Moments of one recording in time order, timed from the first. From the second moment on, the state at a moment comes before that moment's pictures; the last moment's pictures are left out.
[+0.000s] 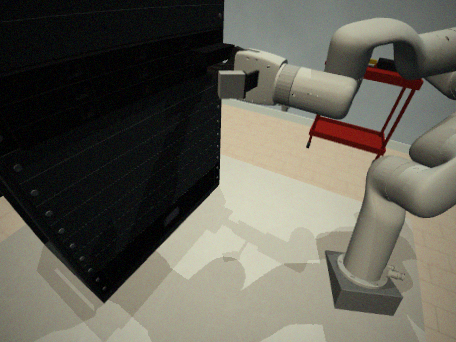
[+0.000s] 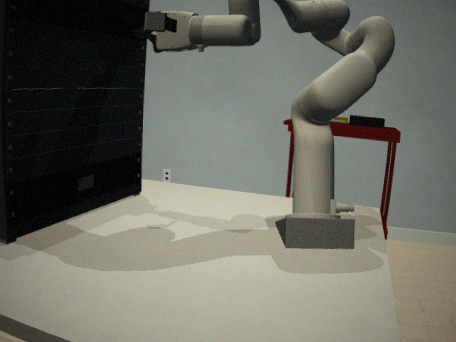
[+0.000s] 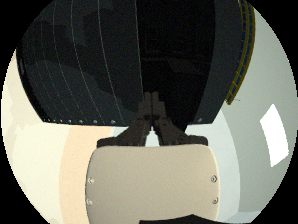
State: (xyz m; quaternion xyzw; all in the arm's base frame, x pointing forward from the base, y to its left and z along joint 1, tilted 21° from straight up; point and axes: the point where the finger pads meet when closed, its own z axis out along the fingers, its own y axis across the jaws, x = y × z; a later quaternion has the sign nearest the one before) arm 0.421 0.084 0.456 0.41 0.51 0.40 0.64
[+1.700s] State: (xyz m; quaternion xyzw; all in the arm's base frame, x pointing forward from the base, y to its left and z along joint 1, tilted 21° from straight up) arm 0.428 0.084 0.457 0.41 0.51 0.40 0.64
